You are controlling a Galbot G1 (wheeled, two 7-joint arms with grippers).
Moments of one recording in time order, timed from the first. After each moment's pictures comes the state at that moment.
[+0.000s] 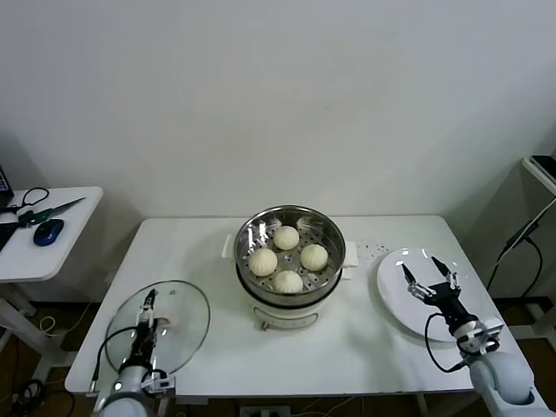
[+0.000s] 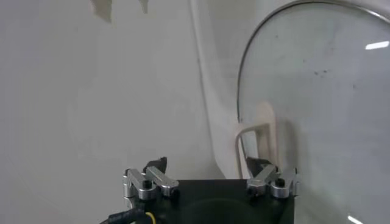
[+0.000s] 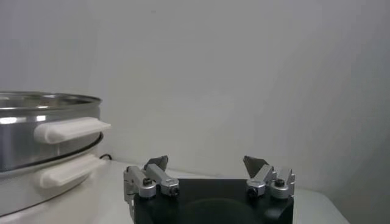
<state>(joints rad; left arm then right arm) 1.41 -1.43 -0.68 -1.62 1.55 0.03 -0.12 -1.27 1.00 0.56 1.52 0.50 0.18 -0.26</state>
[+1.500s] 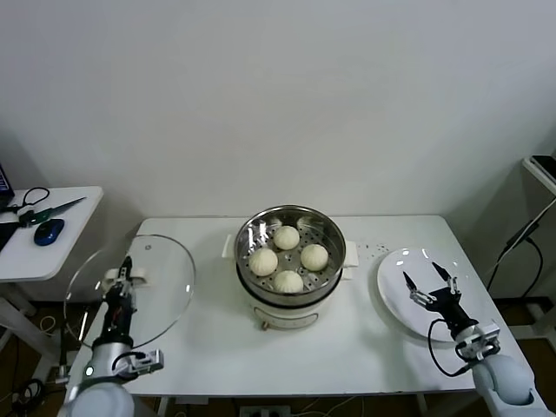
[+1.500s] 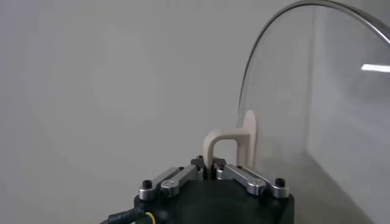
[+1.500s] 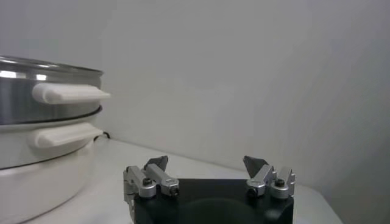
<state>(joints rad) 1.50 -1.21 -0.58 -2.03 1.29 0.34 -0.08 -1.23 1.01 0.58 1.42 0.39 0.23 -0.31</state>
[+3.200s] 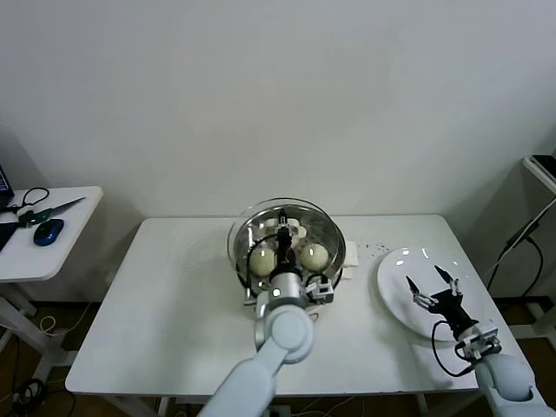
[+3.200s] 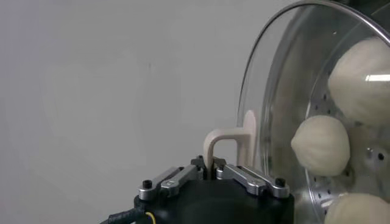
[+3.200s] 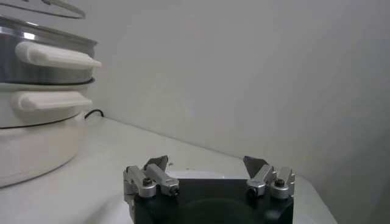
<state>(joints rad) 0.87 -1.55 0.15 -1.67 1.60 0.74 0.24 -1.19 1.03 0.58 1.34 0.31 0.25 -0.33</state>
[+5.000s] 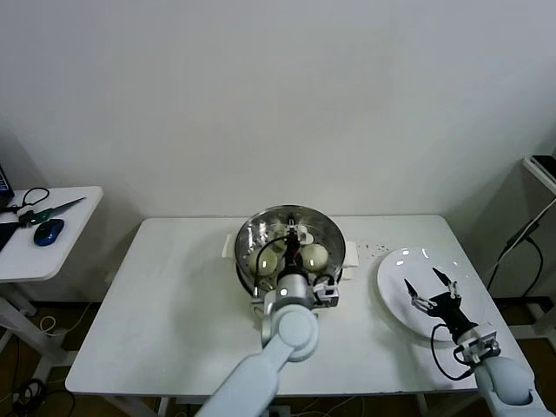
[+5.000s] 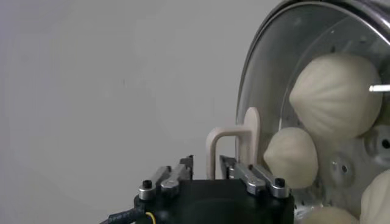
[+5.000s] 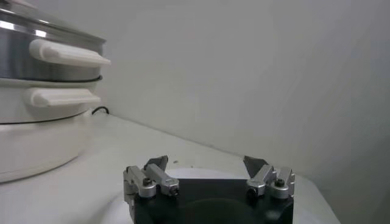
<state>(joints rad) 0.83 -1.53 0.20 -1.63 1.57 0.74 0.30 -1.22 1.04 0.60 1.36 0.28 0.24 -0.34</state>
